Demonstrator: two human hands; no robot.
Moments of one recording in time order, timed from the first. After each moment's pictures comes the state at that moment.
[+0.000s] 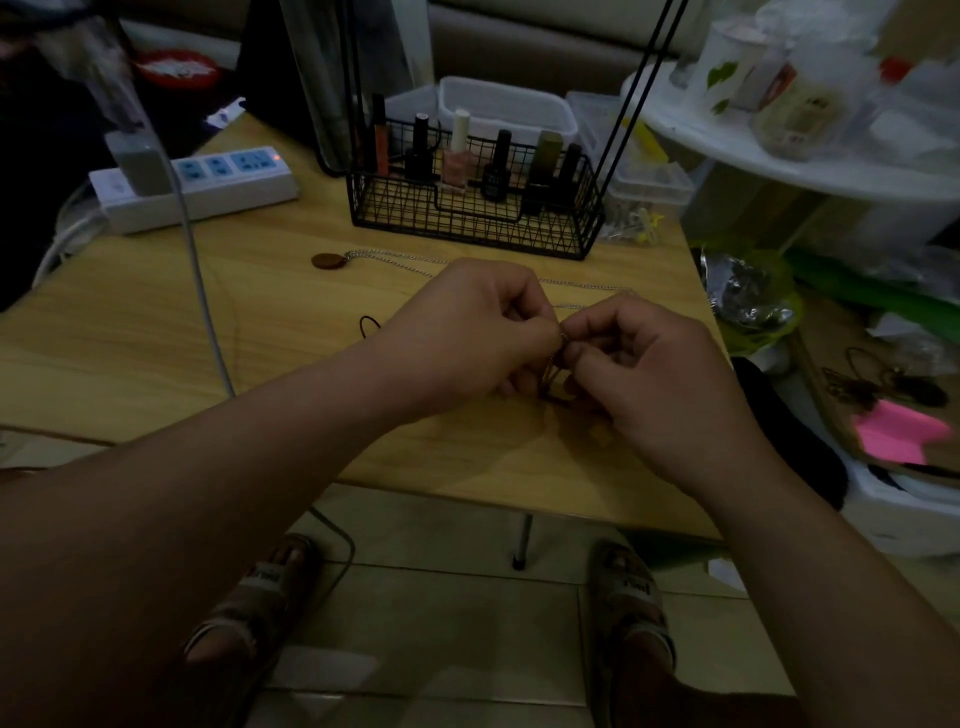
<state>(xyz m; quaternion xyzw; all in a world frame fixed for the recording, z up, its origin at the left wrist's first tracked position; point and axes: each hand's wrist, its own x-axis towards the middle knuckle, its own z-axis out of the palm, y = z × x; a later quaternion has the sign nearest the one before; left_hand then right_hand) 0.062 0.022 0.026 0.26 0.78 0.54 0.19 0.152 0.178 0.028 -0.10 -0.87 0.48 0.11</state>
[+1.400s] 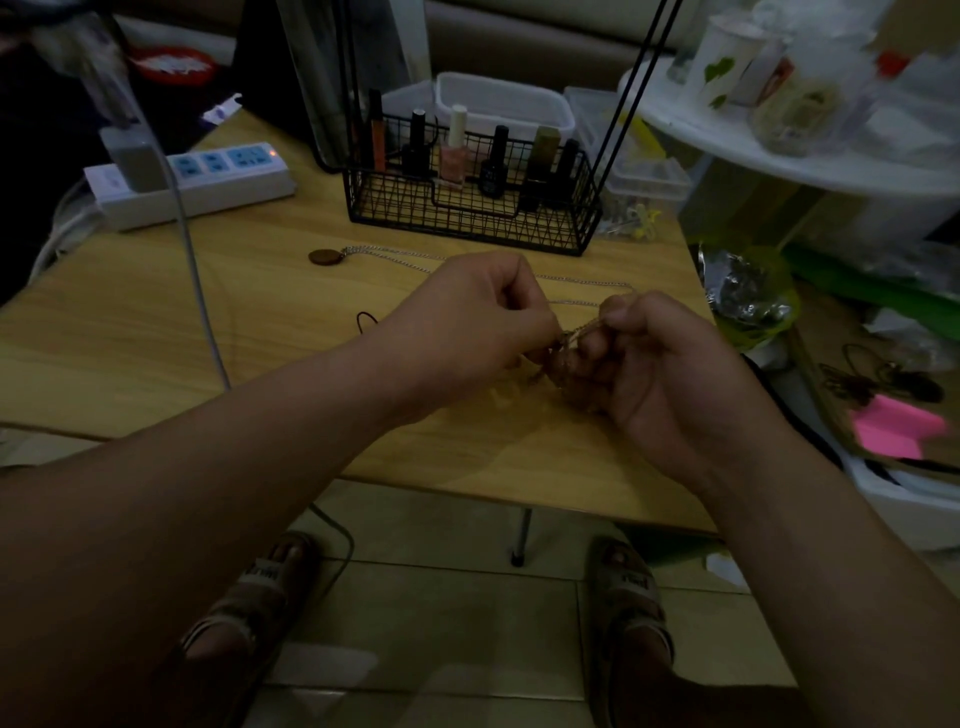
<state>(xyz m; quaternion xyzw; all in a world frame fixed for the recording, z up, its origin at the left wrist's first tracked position) 0.063 0.024 0.024 0.23 0.77 0.57 0.18 0.145 0.183 0.031 -0.15 -0.59 0.79 0.00</state>
